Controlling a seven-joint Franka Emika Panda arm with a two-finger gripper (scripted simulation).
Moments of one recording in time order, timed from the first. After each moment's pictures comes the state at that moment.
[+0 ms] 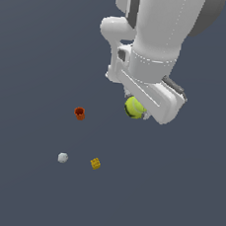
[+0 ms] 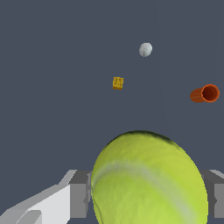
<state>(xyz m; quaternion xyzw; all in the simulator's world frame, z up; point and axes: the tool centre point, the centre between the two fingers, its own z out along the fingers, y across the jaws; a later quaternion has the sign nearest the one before) 0.050 0.065 0.334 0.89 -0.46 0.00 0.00</state>
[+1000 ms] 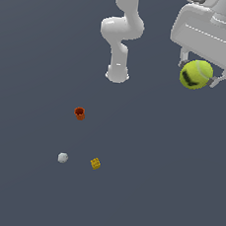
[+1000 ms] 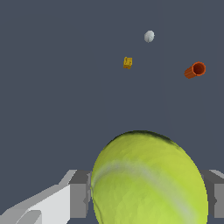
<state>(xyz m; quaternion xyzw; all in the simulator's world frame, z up) 0.021 0.187 0.440 0.89 -0.46 0.00 0.00</state>
